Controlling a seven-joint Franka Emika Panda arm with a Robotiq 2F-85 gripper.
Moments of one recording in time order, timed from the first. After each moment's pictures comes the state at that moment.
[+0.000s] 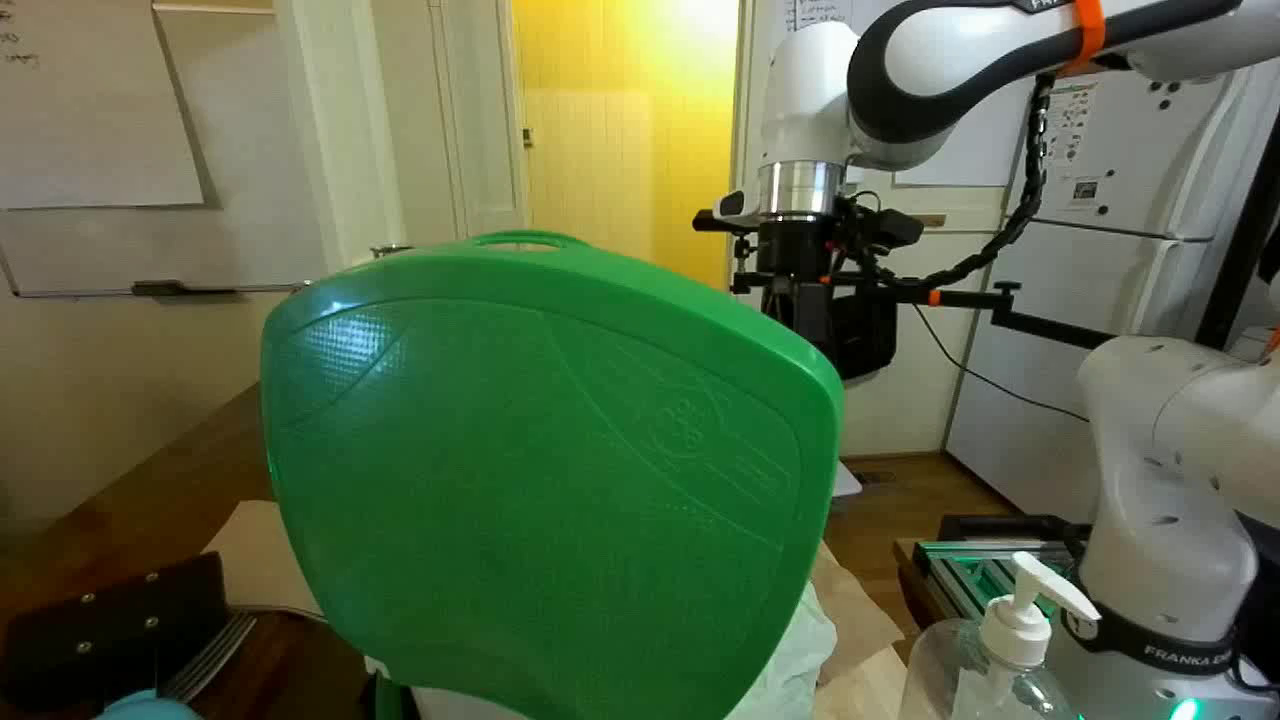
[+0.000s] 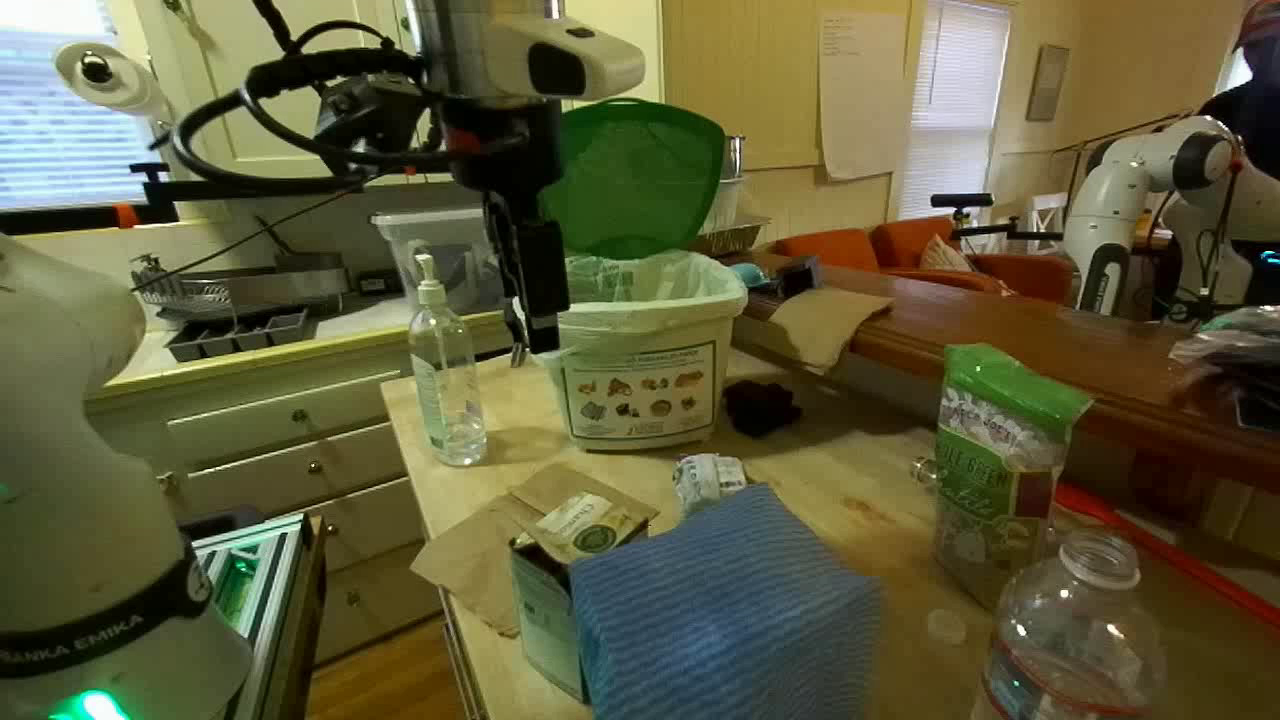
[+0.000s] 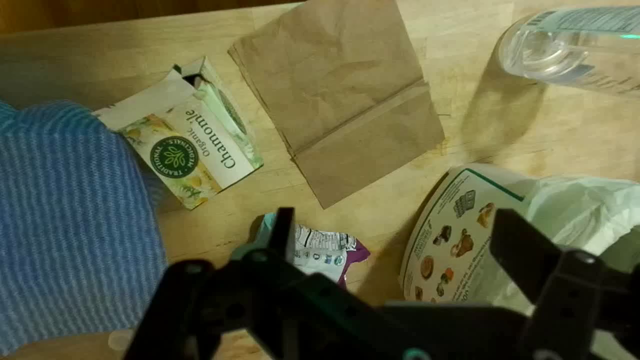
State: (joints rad) arm -0.04 -0.61 -0.33 -2.48 0.06 1.88 -0.35
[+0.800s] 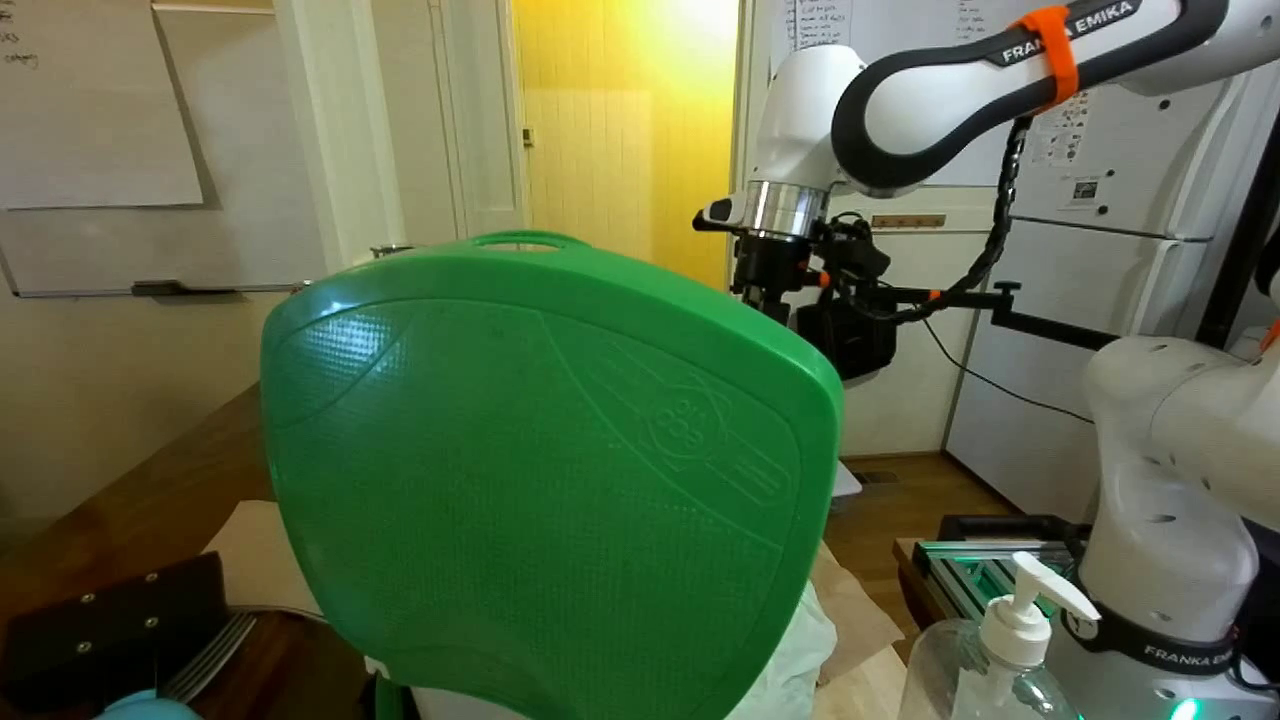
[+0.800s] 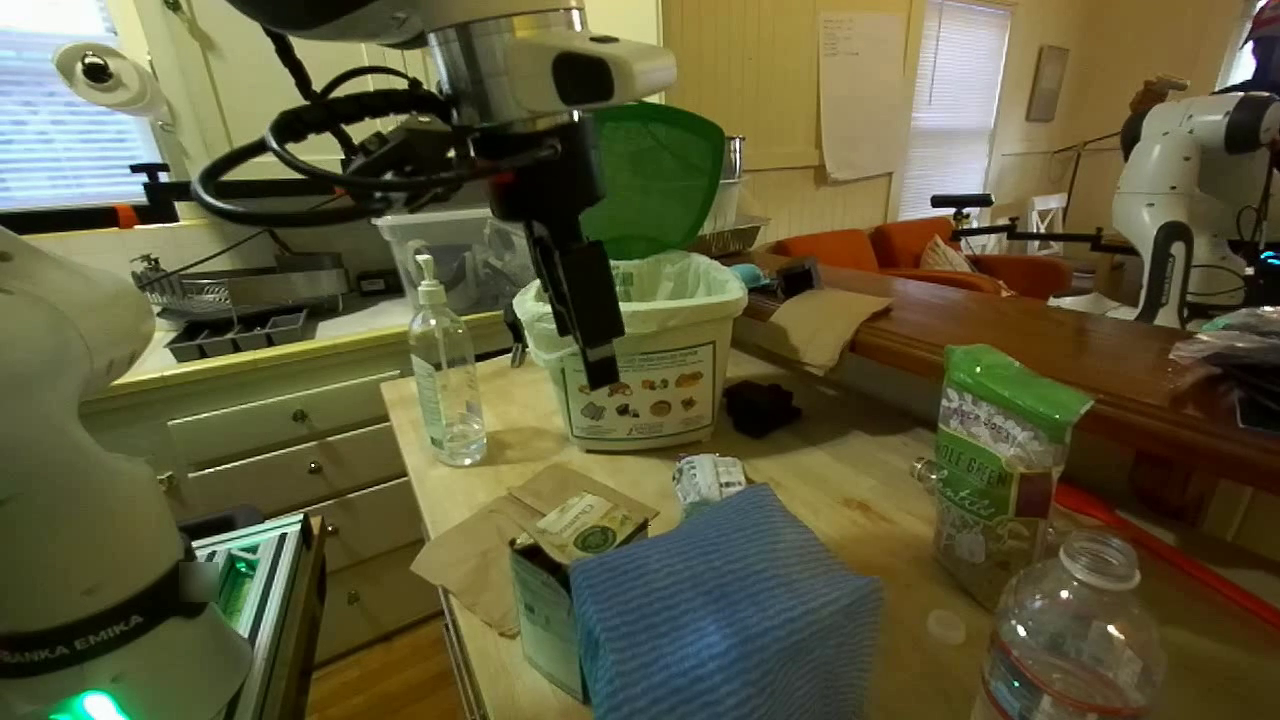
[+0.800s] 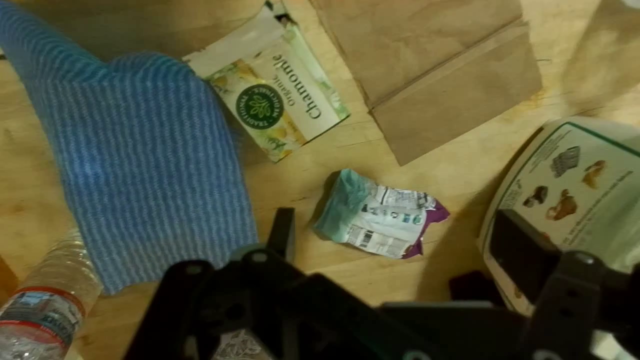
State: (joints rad) arm -0.12 -0.56 -0.29 -2.53 -0.01 2.12 -0.33
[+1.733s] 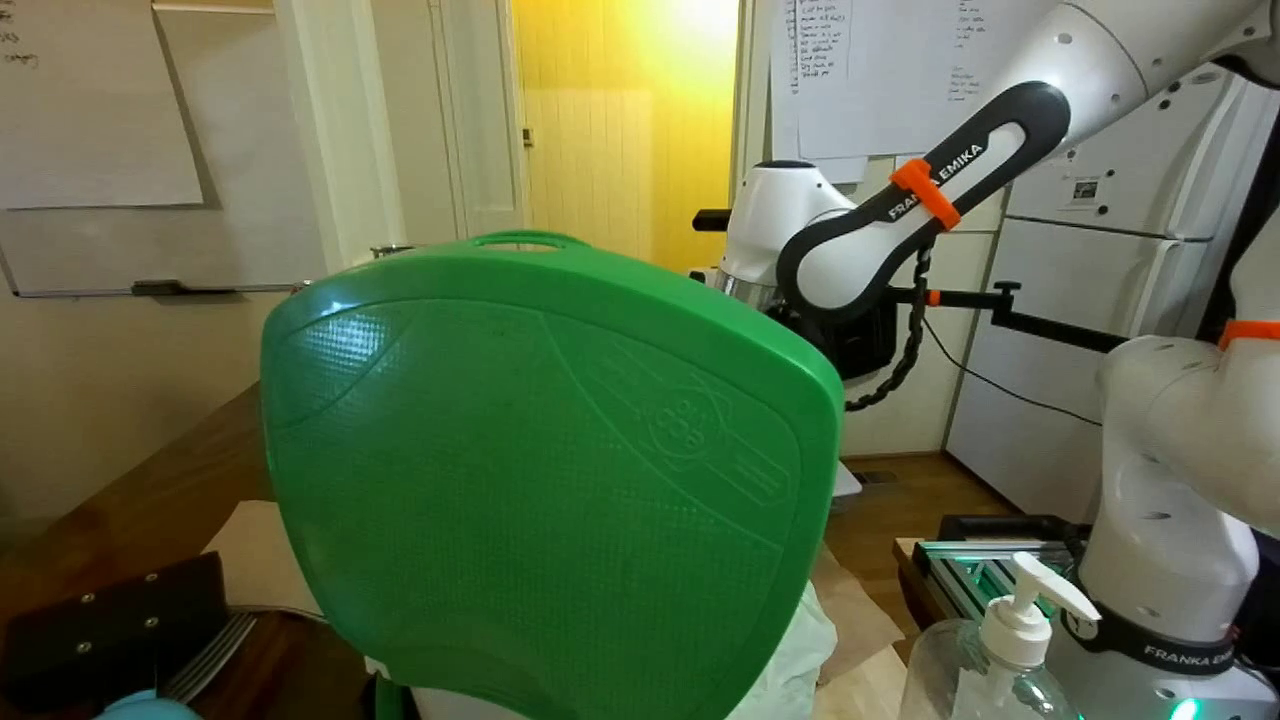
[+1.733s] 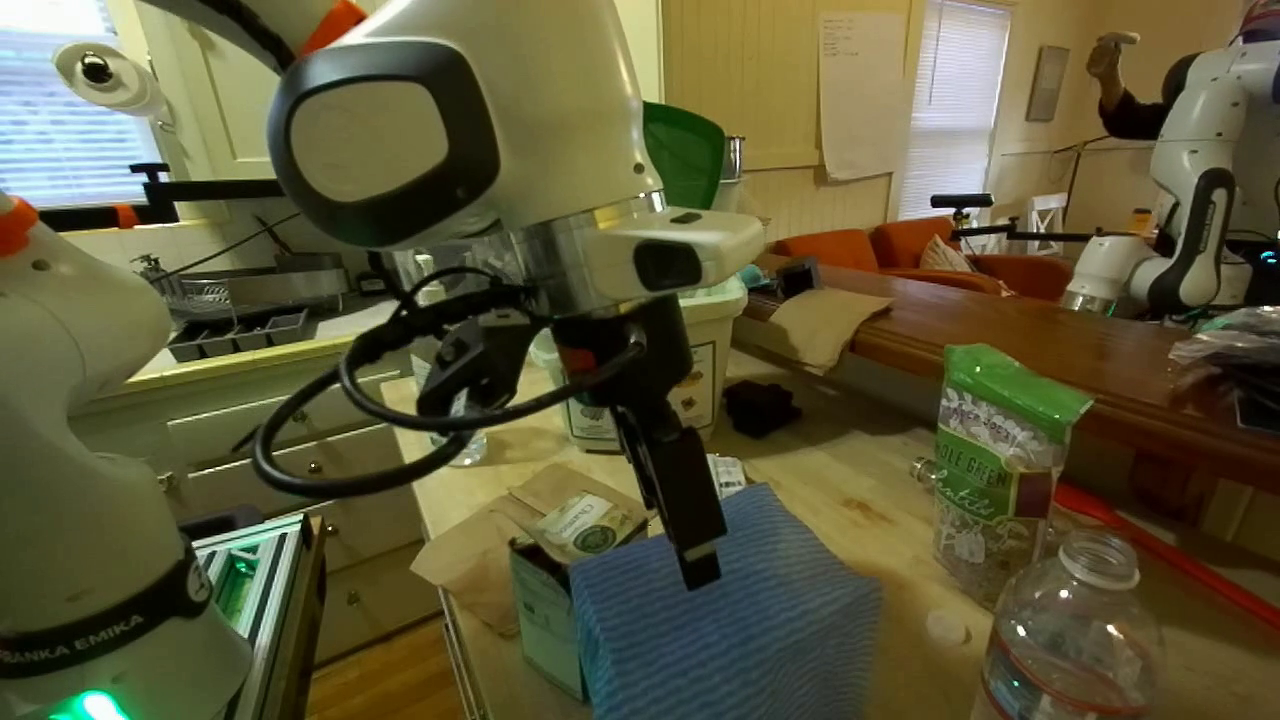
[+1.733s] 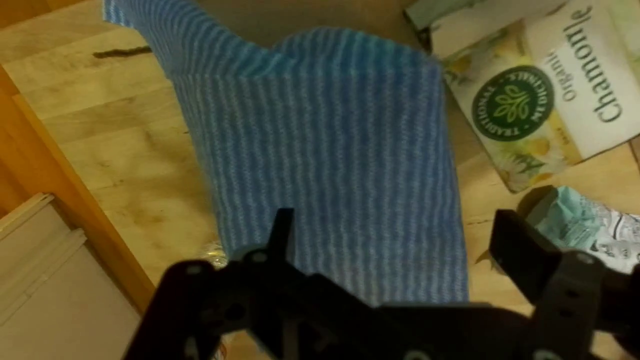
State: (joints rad) arm -0.27 -0.27 -0.29 -2.58 -0.19 2.56 -0.29
